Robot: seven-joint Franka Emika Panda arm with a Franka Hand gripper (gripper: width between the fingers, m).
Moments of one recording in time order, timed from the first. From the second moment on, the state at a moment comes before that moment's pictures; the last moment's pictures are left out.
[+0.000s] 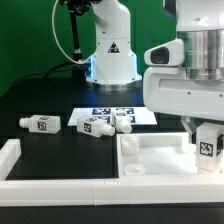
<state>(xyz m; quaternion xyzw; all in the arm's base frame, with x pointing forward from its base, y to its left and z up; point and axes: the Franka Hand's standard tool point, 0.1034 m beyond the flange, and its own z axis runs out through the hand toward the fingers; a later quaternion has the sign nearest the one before) 0.641 0.109 0.067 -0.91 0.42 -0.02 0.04</state>
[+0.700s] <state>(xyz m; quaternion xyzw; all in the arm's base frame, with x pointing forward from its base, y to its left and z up) 0.642 0.108 0.065 -0.60 0.80 0.02 0.06</state>
